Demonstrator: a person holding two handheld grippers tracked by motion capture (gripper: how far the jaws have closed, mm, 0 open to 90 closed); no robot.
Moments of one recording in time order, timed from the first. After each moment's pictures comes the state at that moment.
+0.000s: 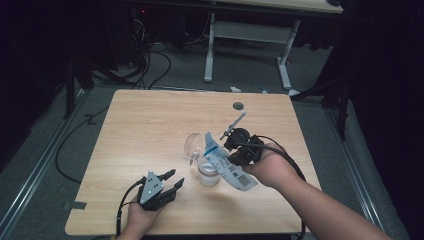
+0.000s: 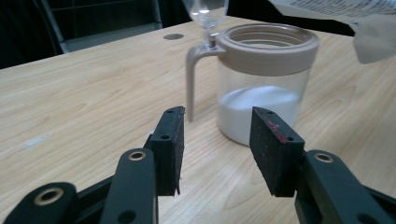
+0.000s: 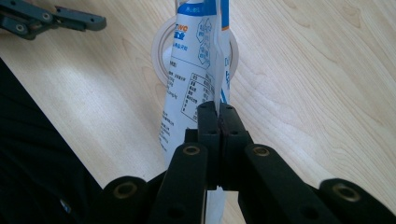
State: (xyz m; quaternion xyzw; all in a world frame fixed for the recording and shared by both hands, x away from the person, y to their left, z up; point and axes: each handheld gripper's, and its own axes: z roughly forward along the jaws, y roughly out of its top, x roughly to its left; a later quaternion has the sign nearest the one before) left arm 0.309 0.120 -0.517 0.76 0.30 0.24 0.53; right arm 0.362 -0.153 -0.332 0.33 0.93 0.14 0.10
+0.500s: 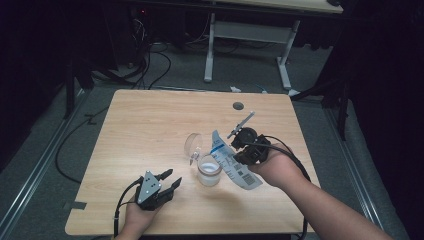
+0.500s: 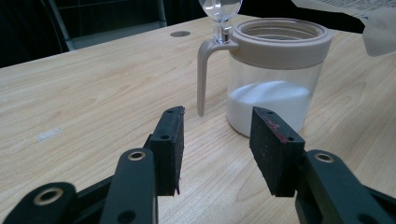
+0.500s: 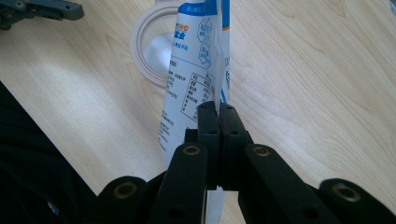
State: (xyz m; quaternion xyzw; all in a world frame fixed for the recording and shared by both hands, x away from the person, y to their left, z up) left arm 0.310 0.123 -0.519 0.75 0.30 0.24 0.53; right arm 0.364 -0.171 -0.336 0.35 0.92 0.14 0.10
